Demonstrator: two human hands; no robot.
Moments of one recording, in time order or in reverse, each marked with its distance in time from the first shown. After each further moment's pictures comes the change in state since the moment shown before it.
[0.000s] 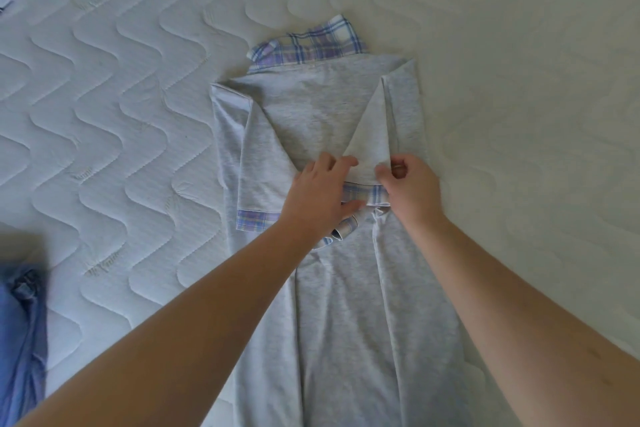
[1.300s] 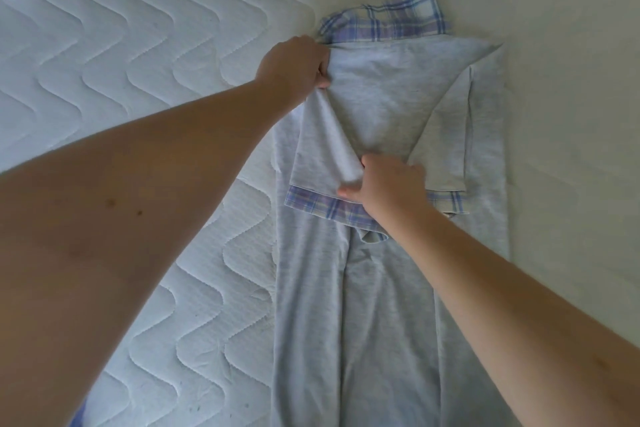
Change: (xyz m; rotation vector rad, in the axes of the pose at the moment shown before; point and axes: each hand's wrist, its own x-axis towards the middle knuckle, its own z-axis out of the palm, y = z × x) left_hand 0.104 -0.119 -0.118 0.268 -0.029 -0.160; right_hand -0.028 -0.079 0.090 -0.981 -0.426 -0.221
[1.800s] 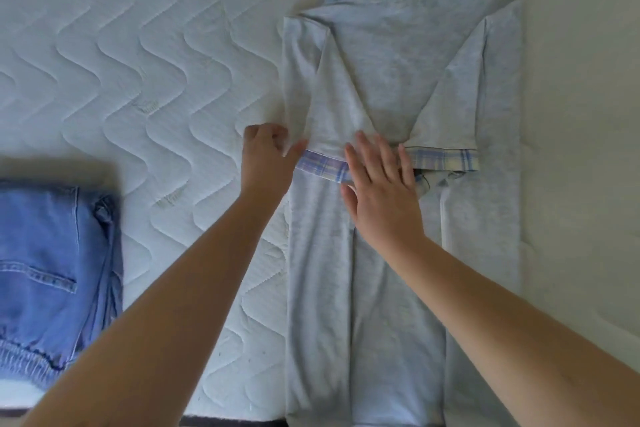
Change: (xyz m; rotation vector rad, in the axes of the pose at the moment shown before) left_hand -0.166 -0.012 0.100 -0.656 0.254 -0.503; right_hand -0.065 0.012 0.084 -0.073 0.467 -0.379
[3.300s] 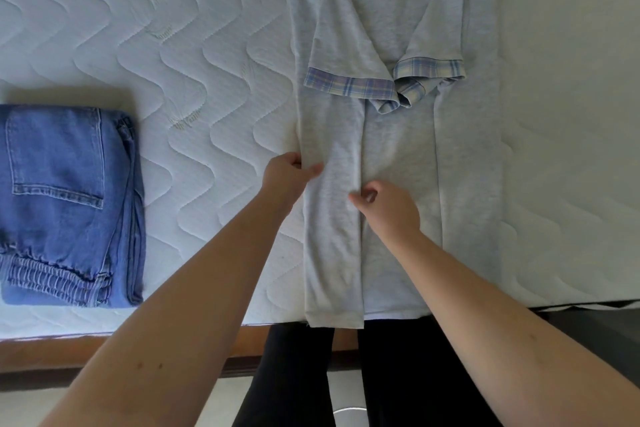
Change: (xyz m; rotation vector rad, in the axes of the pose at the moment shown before) left_hand -0.125 -0.084 0.005 -0.368 -0.380 -0.321; right_hand -0.132 -0.059 0.008 0.529 -0.366 0.671
